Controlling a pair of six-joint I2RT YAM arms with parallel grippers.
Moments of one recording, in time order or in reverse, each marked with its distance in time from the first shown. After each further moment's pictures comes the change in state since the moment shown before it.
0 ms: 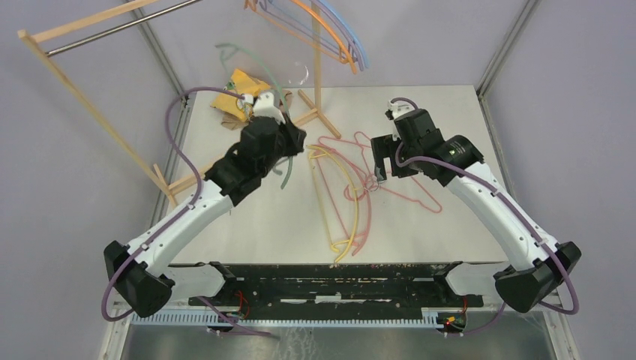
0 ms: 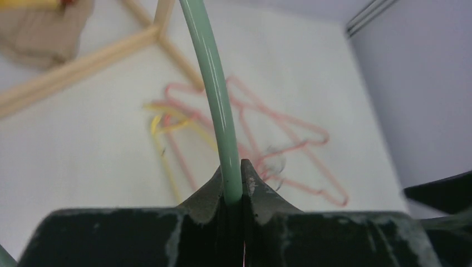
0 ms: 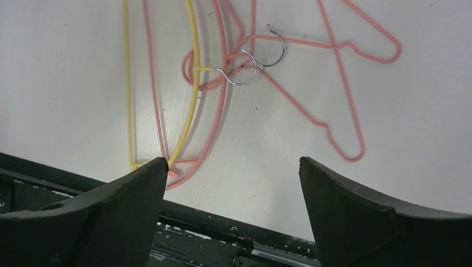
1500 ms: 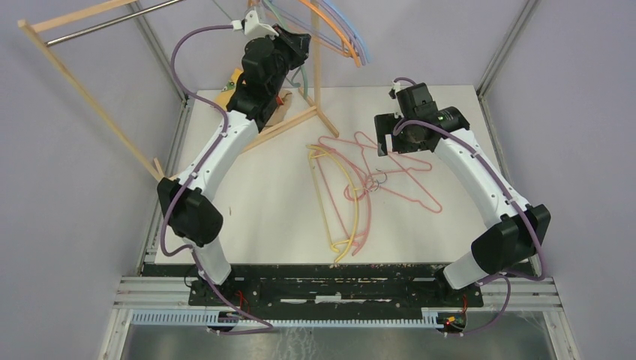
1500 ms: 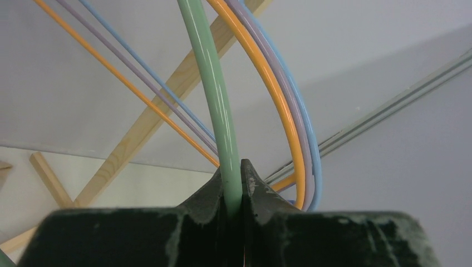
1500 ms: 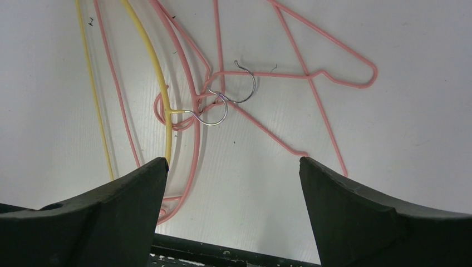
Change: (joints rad) left arm 0.235 0.554 0.716 0.396 0.140 -0.133; right arm -0.181 0.264 0.158 0.027 -0.045 -0.063
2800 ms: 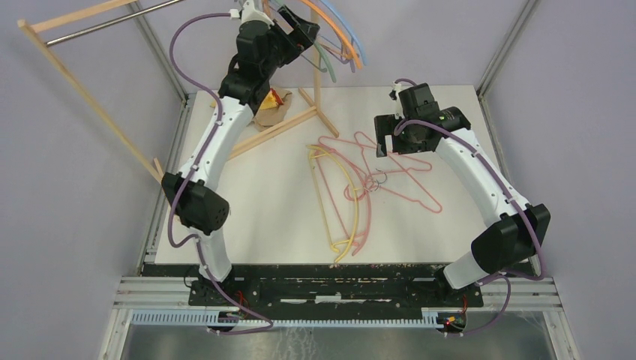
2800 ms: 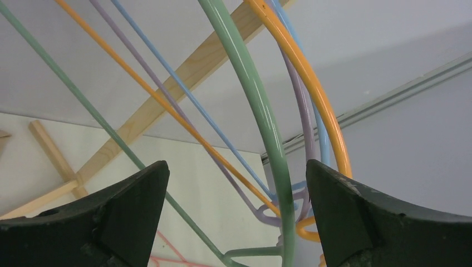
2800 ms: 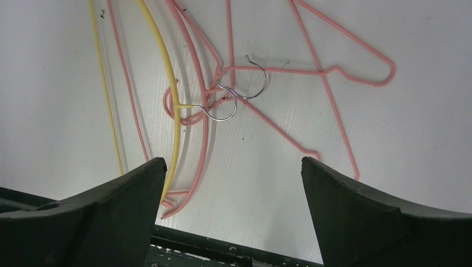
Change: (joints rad) left arm 0.057 0.152 0.301 -0.303 0.127 -0.086; right arm -0.024 0.002 -0.012 0.001 -0.064 0.000
